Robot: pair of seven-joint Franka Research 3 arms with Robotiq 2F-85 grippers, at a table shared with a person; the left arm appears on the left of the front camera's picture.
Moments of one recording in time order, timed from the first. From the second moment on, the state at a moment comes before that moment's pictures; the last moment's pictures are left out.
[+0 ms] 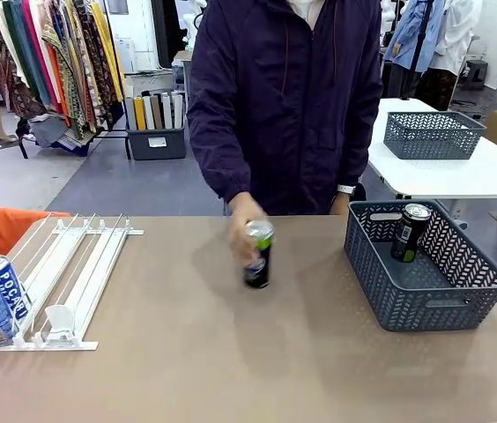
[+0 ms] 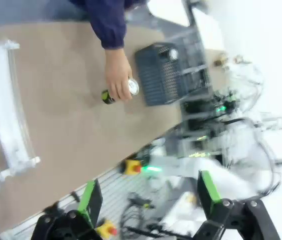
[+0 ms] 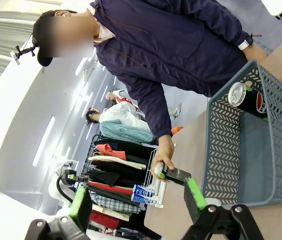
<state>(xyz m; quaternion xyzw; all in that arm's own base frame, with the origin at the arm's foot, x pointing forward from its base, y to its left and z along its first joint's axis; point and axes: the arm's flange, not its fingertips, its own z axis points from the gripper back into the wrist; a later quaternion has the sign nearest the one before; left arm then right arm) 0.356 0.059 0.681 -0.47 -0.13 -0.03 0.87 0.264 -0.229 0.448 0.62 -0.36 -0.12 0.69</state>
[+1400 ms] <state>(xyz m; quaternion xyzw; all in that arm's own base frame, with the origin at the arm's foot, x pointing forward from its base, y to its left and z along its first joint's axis) 0.324 0.141 0.580 -0.60 -0.14 0.08 0.78 0.264 -0.229 0.449 0.62 -0.36 -0.12 0.69</state>
